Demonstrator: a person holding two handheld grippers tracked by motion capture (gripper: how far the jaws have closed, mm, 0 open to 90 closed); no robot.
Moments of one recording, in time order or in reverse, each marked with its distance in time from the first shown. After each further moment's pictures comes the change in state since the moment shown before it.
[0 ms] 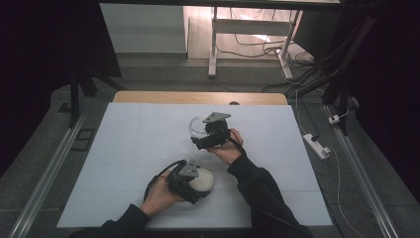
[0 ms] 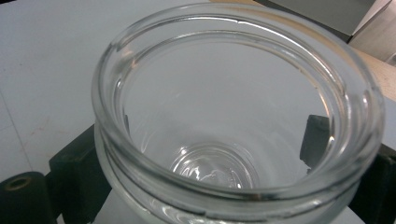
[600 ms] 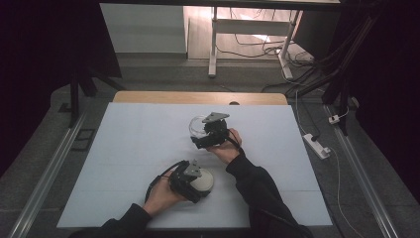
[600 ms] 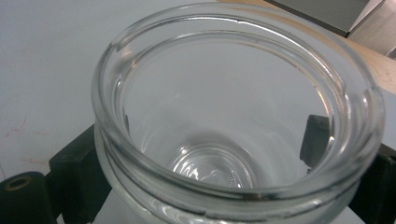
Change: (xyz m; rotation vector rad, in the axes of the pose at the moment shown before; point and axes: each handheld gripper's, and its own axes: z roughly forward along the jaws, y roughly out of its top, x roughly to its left) left arm 0.004 -0.002 0.014 0.066 0.024 -0.011; right arm -0.005 -0.005 0.012 0.009 -0.014 0.006
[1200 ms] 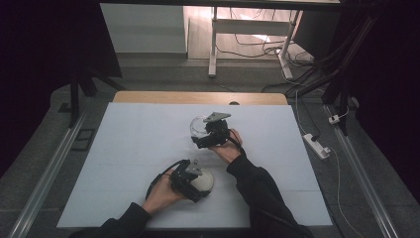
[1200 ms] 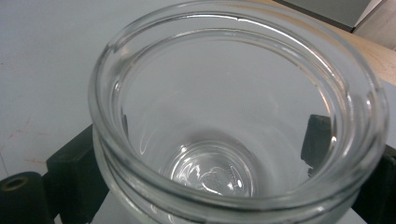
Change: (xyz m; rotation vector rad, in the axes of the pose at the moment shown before) left arm 0.004 0.003 0.002 0.033 -0.031 -0.017; right arm -0.004 -0.002 0.000 0.000 0.017 0.027
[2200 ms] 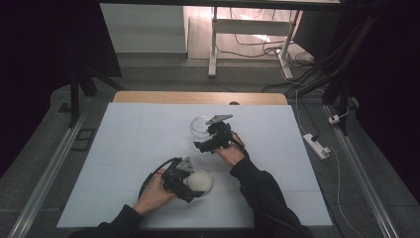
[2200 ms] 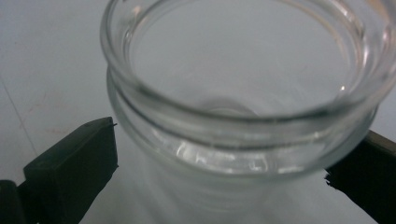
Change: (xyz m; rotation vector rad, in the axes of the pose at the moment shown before) left arm 0.004 -0.009 -0.027 -0.018 -0.024 -0.065; right arm 0.000 -0.007 -0.009 0.090 0.036 0.040
